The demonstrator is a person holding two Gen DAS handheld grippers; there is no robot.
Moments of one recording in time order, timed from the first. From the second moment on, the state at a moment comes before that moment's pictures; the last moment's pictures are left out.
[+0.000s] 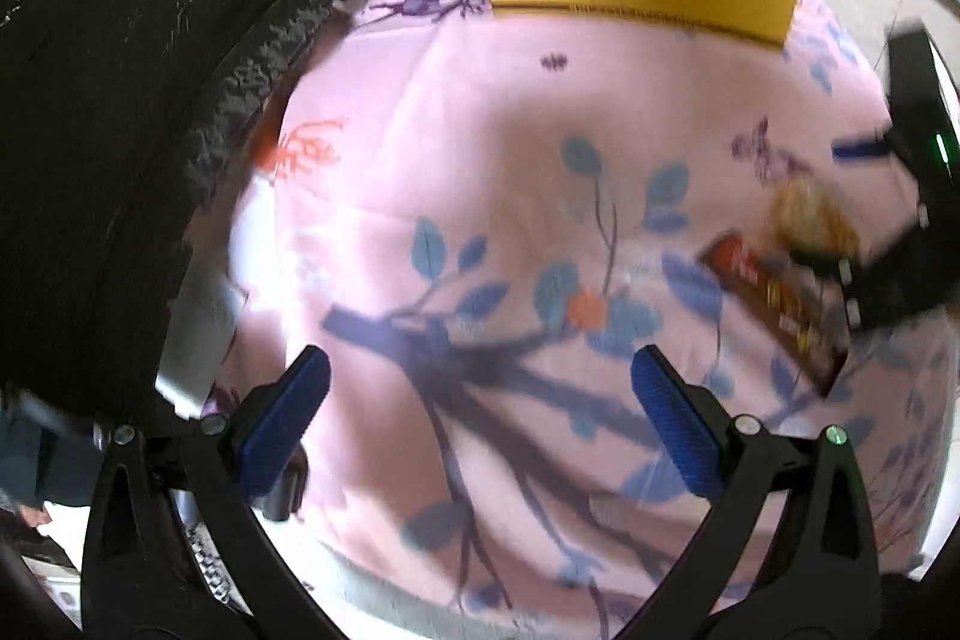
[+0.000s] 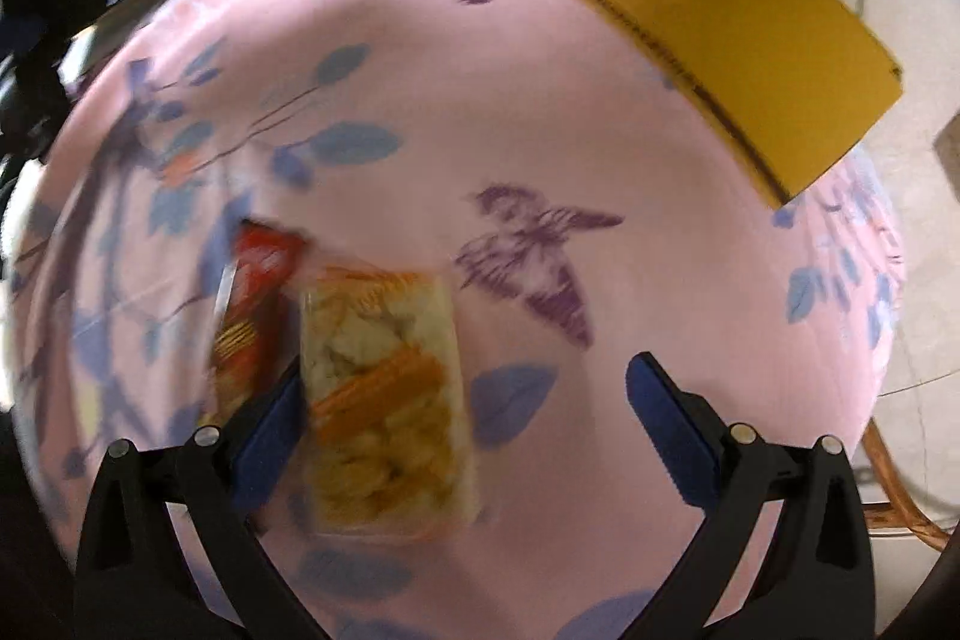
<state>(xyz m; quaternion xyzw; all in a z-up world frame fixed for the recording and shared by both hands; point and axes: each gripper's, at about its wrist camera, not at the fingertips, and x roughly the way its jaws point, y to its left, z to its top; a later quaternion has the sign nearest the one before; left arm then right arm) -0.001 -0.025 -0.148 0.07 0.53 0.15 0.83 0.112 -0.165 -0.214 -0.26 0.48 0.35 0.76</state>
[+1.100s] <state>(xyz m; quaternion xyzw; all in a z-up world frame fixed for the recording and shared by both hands) 0.072 -0.162 -0.226 -0.02 0.56 0.07 0.83 0.054 -0.360 -0.174 0.02 0.56 0.12 0.82</state>
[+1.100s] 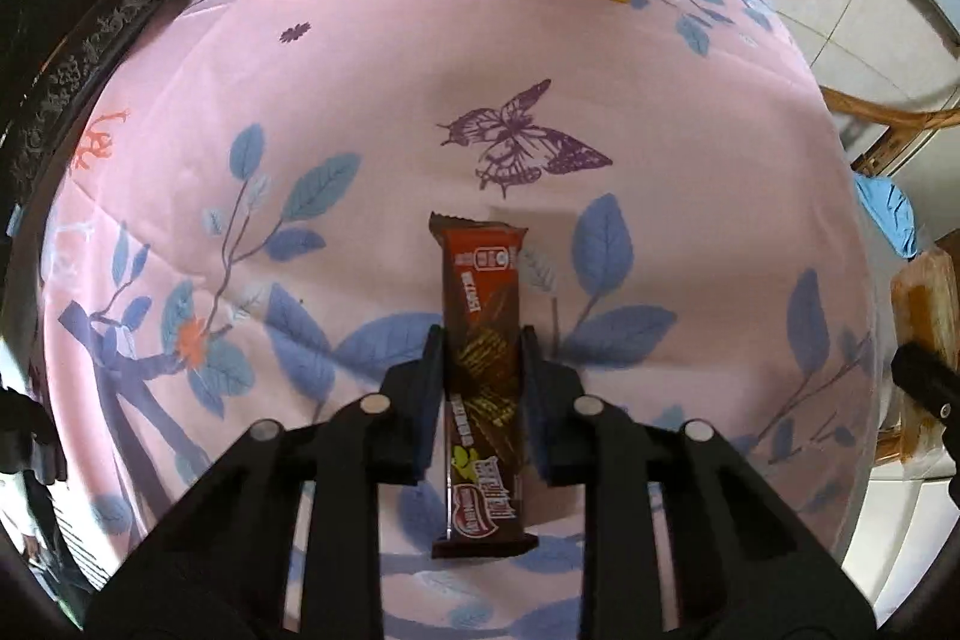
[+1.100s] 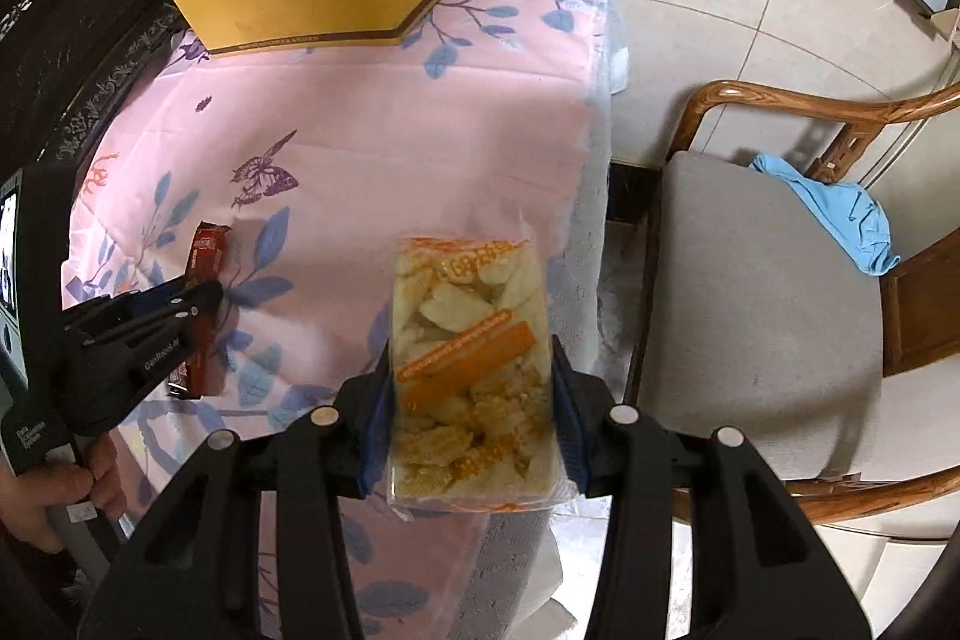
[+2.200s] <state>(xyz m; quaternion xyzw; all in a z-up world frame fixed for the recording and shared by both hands) 0.279 -0.054 -0.015 0.03 0.38 0.02 0.92 0.260 -0.240 0.000 0.03 0.38 0.12 0.92</state>
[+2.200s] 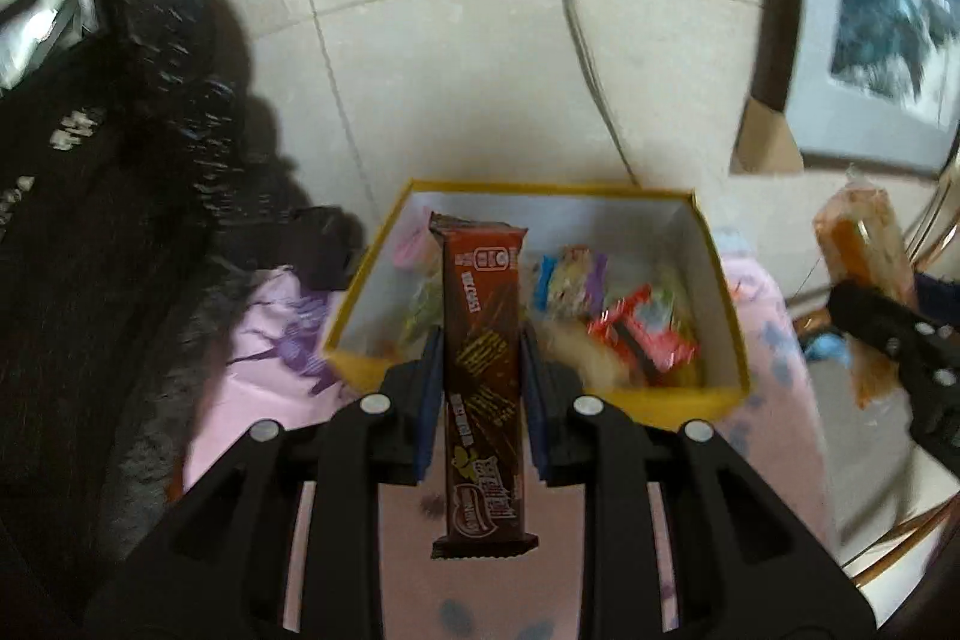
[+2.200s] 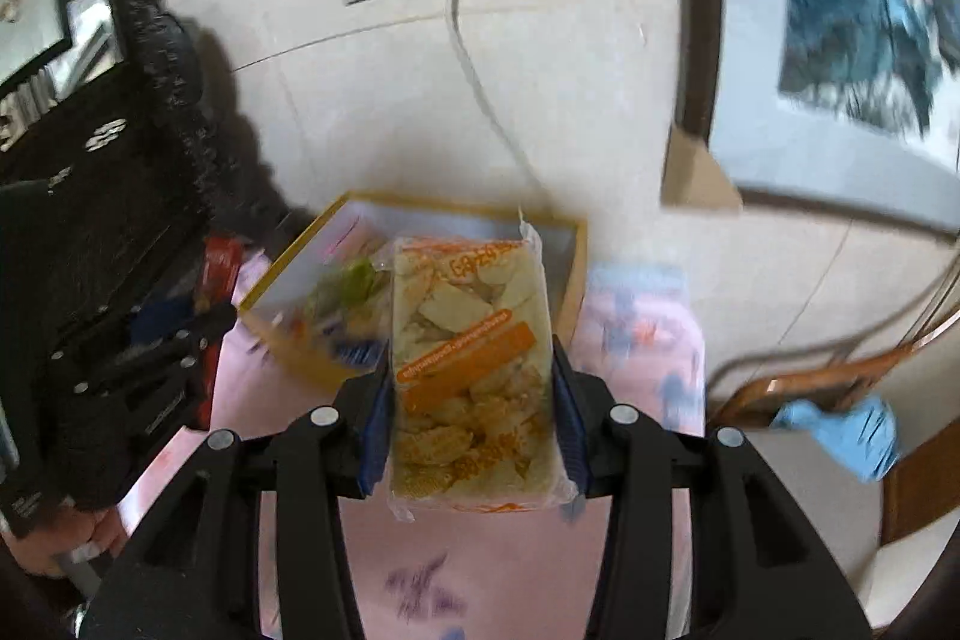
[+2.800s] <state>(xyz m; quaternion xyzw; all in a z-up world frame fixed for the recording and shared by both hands) 0.357 -0.034 -0.059 0.04 0.40 0.08 0.91 0.357 -0.211 -0.061 0.00 0.40 0.06 0.91</state>
